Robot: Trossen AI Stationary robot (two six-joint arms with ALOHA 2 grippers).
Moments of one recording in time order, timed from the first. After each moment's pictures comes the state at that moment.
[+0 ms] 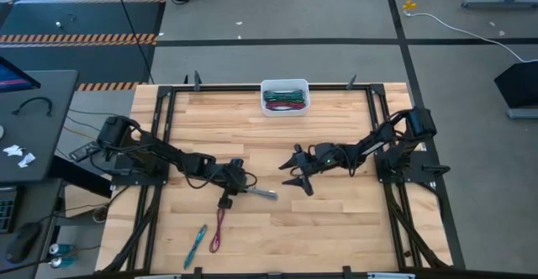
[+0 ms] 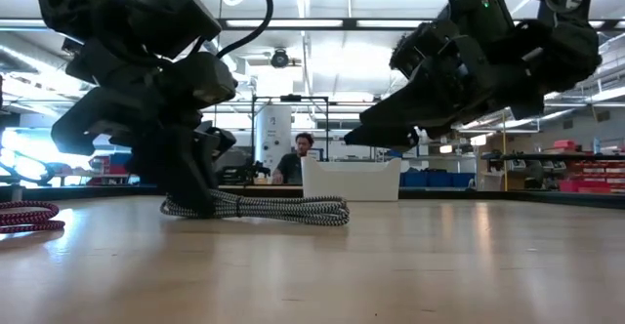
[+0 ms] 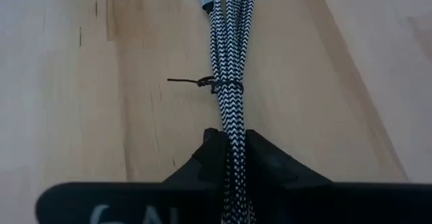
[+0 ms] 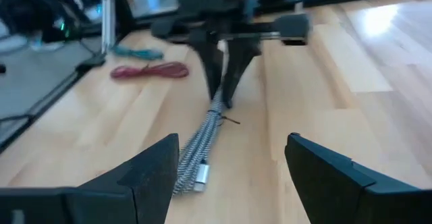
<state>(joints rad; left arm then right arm) -0.20 1.64 0.58 0.22 0.01 0.01 0.05 1.73 0.47 0.97 -0.15 0.14</state>
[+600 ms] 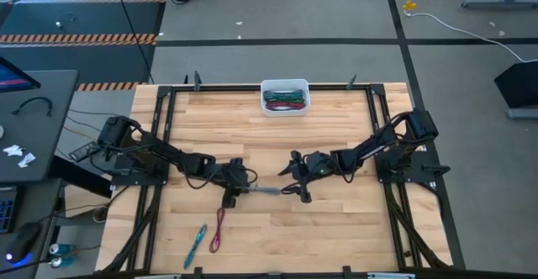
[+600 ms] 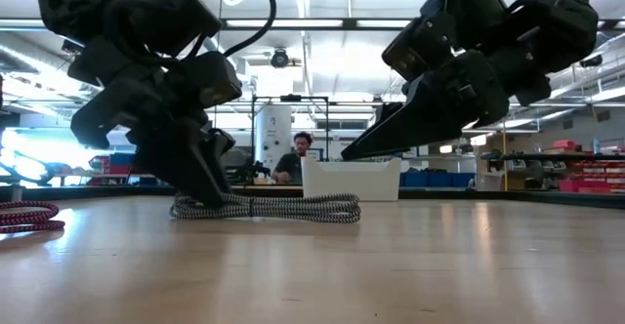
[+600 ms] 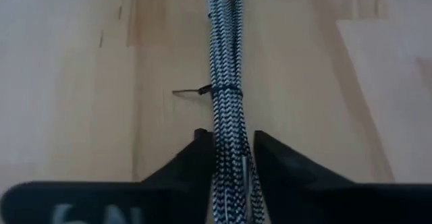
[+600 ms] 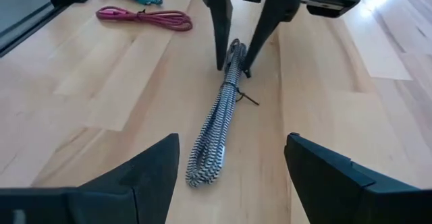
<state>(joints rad) -0.20 1.65 0.58 0.28 -0.02 -0.10 0.15 1.73 0.58 0.69 -0.02 0.01</state>
